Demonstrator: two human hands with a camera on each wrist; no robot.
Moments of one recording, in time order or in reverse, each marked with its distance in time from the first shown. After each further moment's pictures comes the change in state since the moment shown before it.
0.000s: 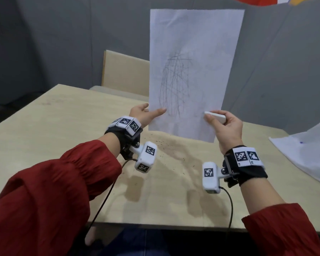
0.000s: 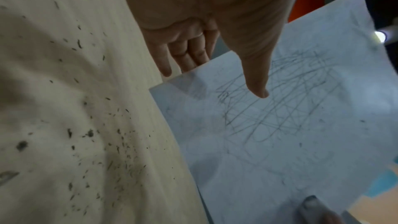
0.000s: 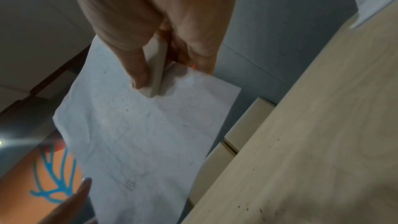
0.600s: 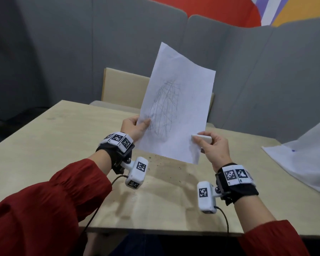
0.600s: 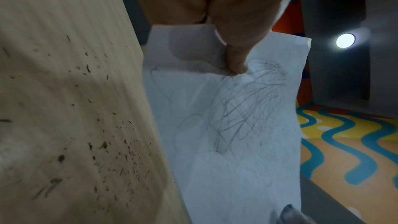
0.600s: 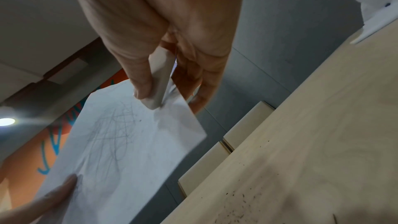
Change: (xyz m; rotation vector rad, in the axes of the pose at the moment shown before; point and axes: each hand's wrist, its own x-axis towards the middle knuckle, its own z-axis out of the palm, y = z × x) left_hand -0.038 0.009 -0.014 -0.104 0.038 0.196; right_hand -0.033 -0.005 -0.006 -0.021 -0.109 0.156
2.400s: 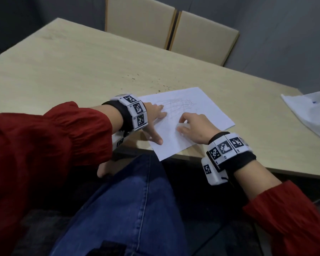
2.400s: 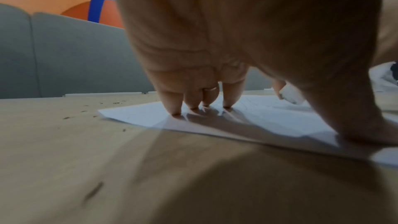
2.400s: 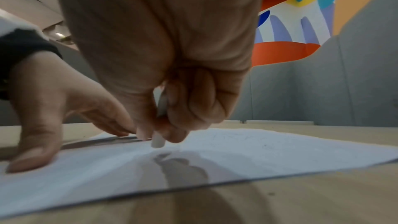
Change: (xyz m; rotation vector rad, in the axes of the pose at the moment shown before) left_hand -0.086 -0.064 -0.004 1.648 -1.018 0.048; right_hand -0.093 0.047 0.022 -1.128 -0.706 0.044
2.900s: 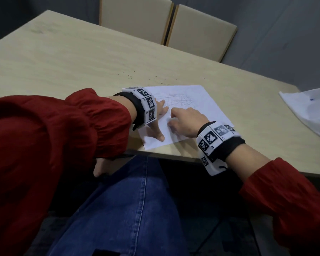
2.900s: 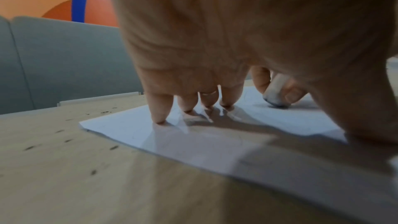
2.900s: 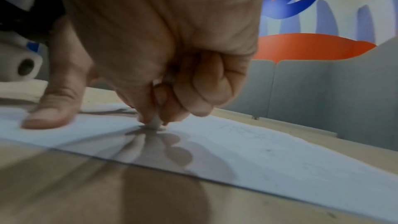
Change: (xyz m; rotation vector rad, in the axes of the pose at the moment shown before) left_hand 0.024 0.004 -0.009 0.064 -0.064 -0.014; right_hand 0.023 -0.021 0.000 -0.203 -0.045 0.035
